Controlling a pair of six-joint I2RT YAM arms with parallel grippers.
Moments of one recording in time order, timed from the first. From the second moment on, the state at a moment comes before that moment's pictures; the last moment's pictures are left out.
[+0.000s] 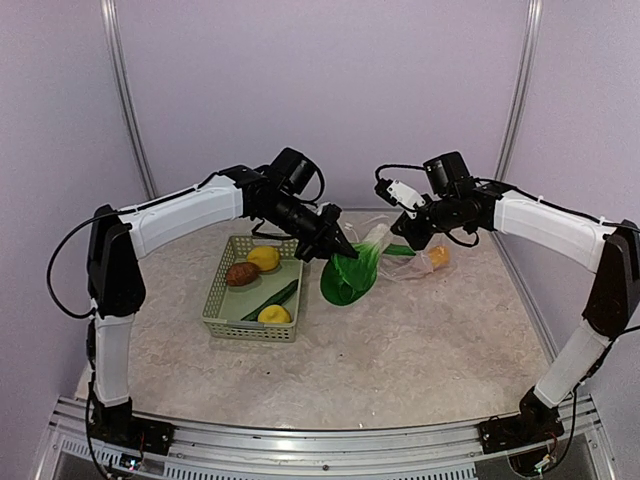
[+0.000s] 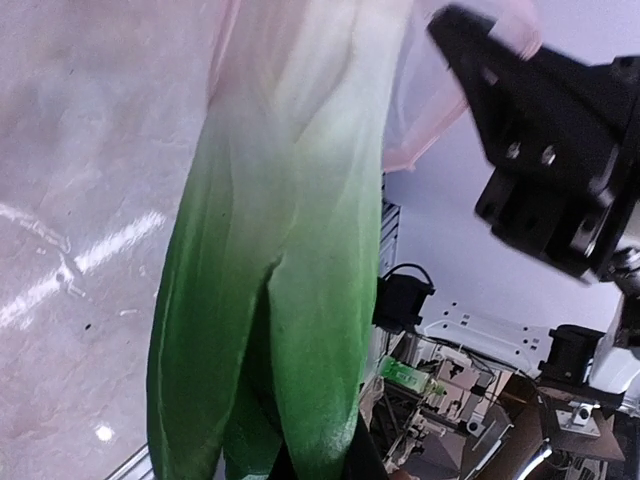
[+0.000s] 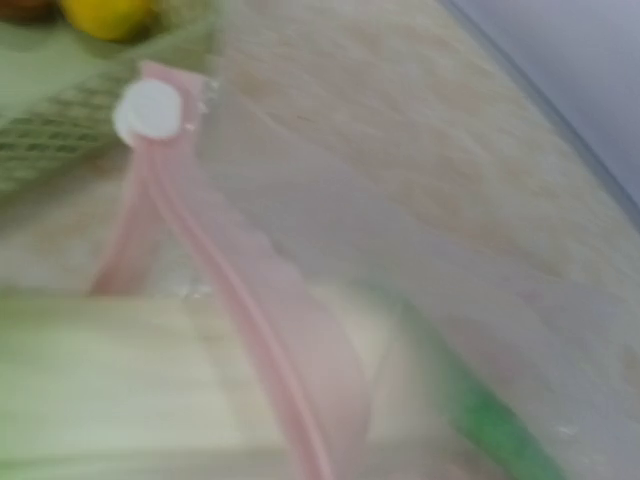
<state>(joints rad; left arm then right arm) -0.76 2.09 1.98 -0.78 0.77 -0.92 0.53 1.63 1.39 -0.48 -0.13 -0.43</state>
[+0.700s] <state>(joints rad) -0.71 2.25 2.04 -0.32 0.75 -1.26 0.59 1.59 1.44 -0.56 -0.41 -0.41</state>
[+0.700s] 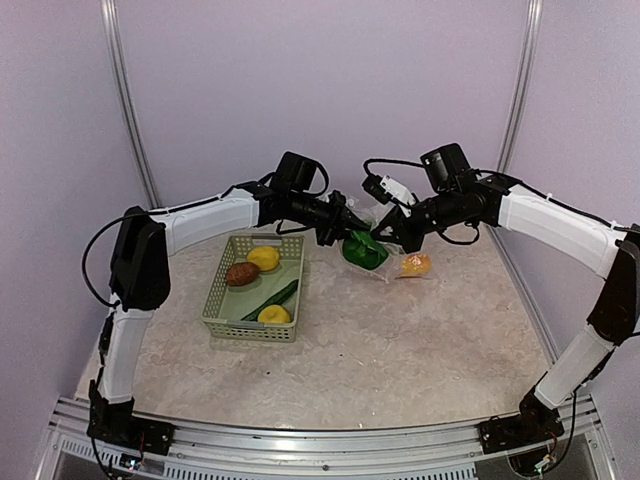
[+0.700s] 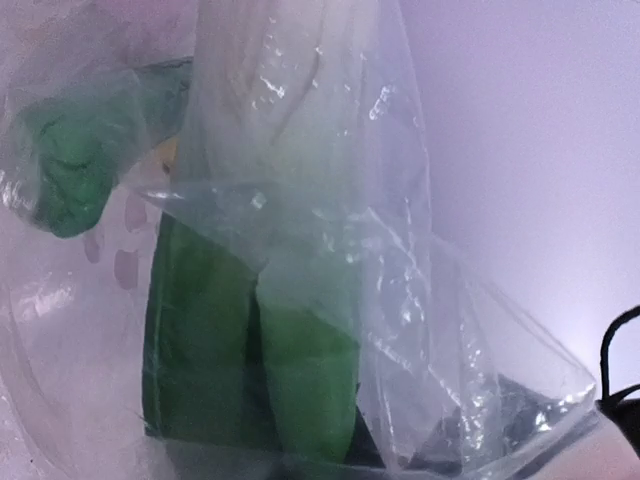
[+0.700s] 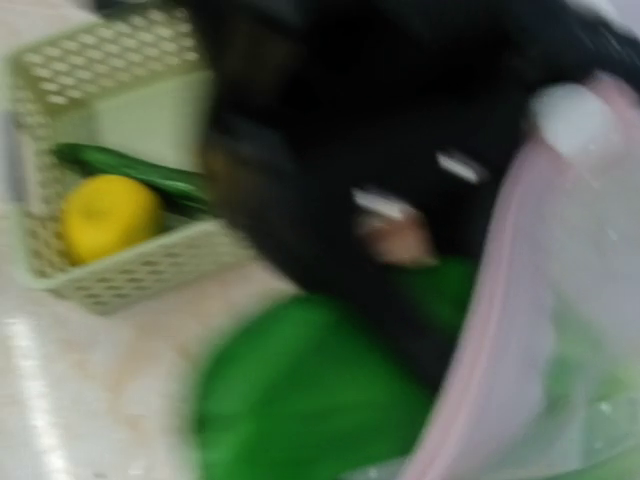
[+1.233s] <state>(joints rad) -0.73 2.16 1.95 -0.24 0.52 -1.13 0.48 1.59 1.45 -0.56 -0.48 -0.34</state>
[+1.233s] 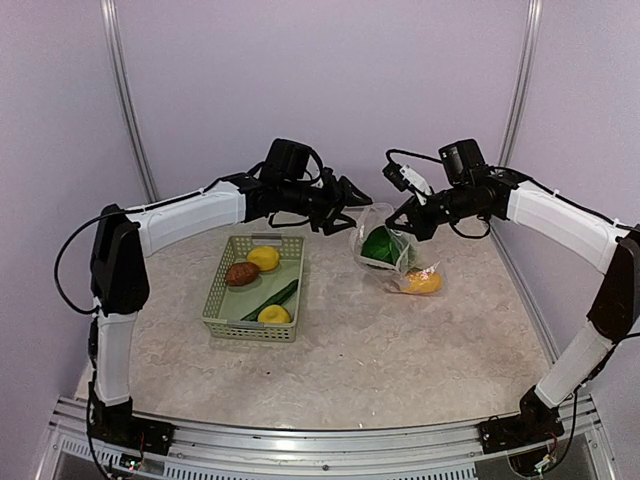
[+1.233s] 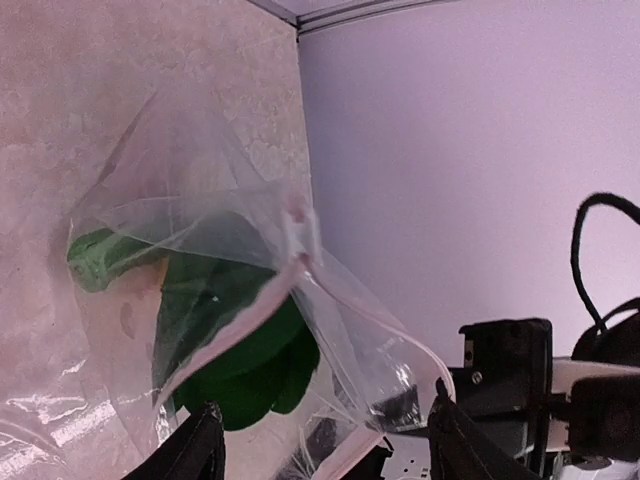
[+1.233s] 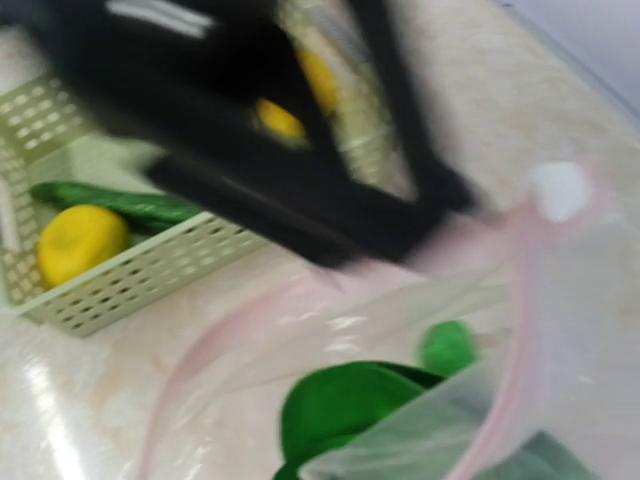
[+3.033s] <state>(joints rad) -0.80 2.25 2.33 -0.36 0.22 -0.73 0.30 1.65 1.77 -0.70 0.07 -0.37</state>
